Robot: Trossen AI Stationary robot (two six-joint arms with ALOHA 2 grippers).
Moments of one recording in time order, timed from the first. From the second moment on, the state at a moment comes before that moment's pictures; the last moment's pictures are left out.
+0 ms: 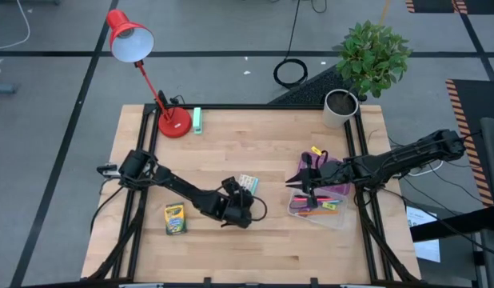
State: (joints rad) left arm -0.35 2.02 1.21 -0.31 -0.63 -0.49; right arm 0.21 1.02 0.50 0.00 0.16 0.01
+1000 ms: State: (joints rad) left arm -0.32 2.03 1.10 -0.02 -0.66 -0.26; right arm 0.21 1.02 0.50 0.01 0.16 0.01
